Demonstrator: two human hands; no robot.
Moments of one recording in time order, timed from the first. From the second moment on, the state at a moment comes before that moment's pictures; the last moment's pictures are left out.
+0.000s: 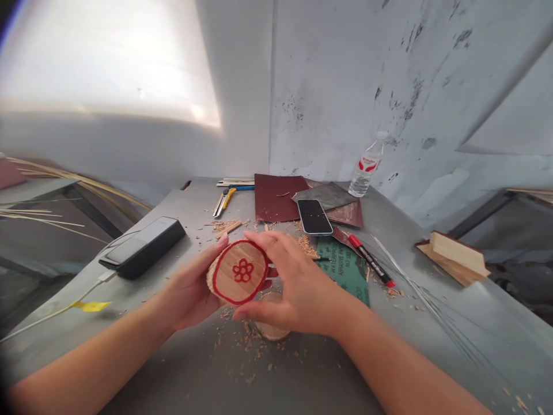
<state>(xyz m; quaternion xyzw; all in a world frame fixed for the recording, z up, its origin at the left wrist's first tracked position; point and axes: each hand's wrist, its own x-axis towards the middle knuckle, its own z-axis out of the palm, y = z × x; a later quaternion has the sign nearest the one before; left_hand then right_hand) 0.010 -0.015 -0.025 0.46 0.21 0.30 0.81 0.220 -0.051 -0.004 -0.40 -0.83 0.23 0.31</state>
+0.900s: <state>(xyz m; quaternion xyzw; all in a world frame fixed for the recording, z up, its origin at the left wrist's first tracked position) 0.001 -0.009 -0.025 0.63 0.23 0.49 0.56 0.227 -0.038 -0.008 -0.41 -0.77 0.09 0.48</state>
